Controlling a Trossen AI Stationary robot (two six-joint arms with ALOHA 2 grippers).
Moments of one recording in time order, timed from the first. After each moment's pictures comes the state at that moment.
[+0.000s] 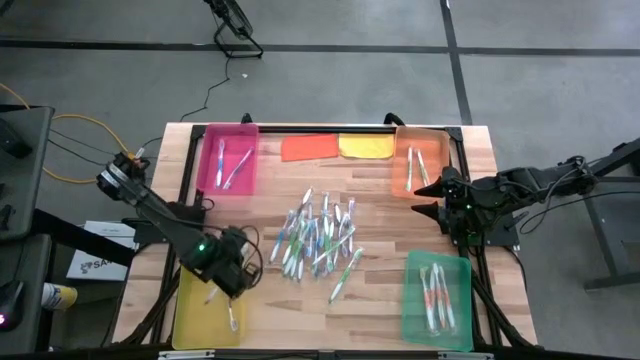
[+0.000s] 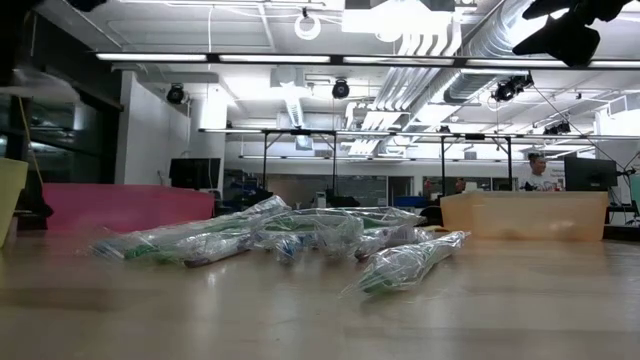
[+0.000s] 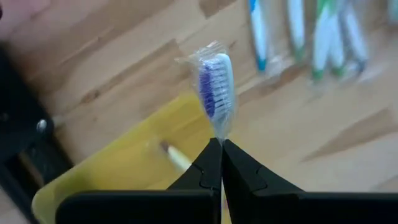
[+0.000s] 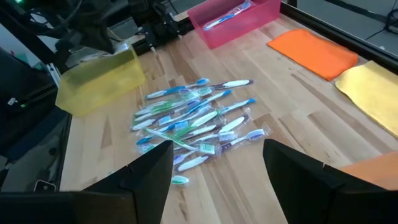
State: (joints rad) left arm -0.67 1.46 1.21 -1.28 -0.19 -1.74; right arm 0.30 0.54 0.73 -0.70 0.39 0.60
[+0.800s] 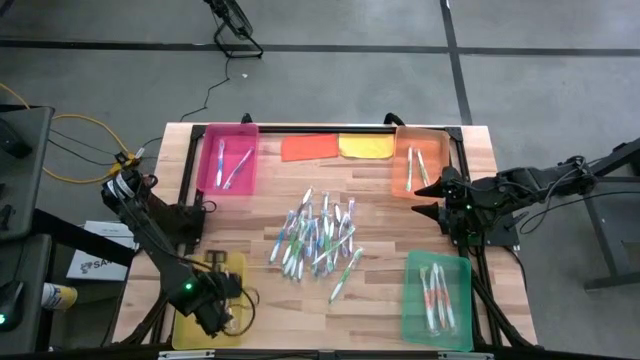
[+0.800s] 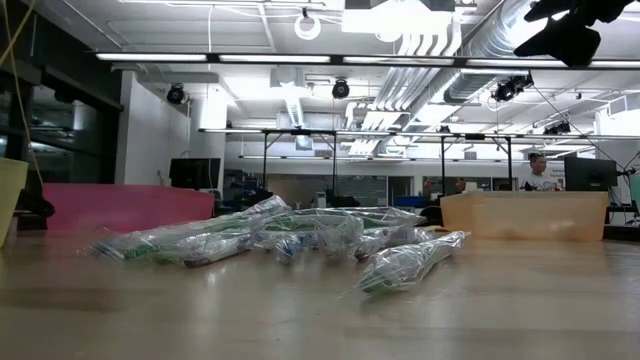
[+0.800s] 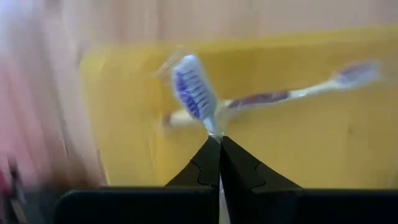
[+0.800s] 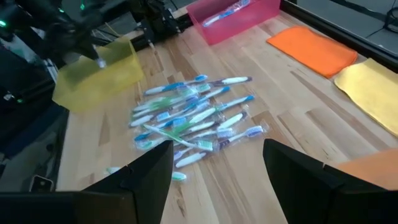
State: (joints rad) left arm -0.92 1.57 1.21 -1.21 -0.14 -0.85; right arm 0.30 0.54 0.73 -0.72 0.39 0.60
